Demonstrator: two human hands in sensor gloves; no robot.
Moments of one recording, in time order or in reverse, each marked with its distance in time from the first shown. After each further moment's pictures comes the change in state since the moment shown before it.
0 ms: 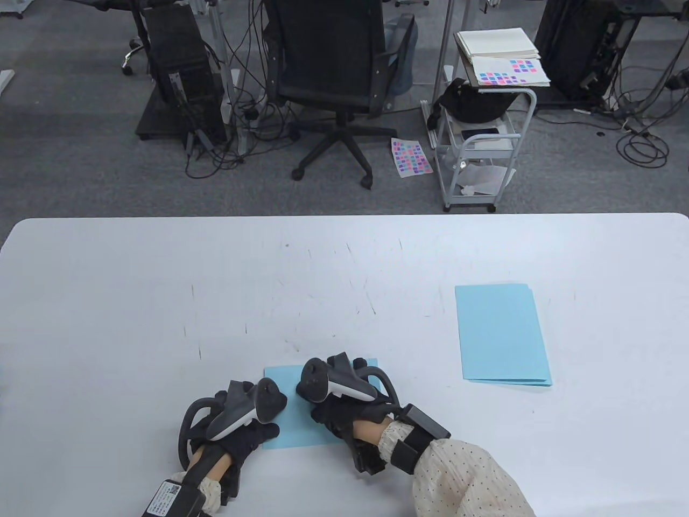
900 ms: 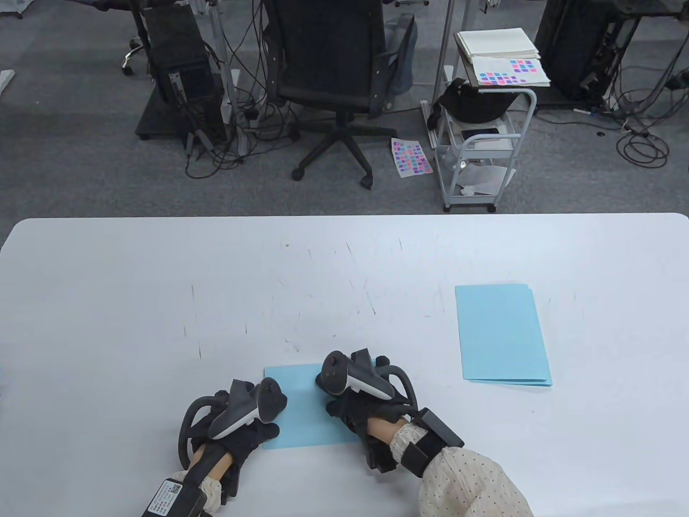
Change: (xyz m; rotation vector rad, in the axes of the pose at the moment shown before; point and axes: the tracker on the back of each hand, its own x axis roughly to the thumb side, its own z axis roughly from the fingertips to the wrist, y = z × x) left_hand 0.001 0.001 0.000 -0.006 0.004 -0.031; right_hand -0.030 -0.001 0.007 -0.023 0.125 -0.041
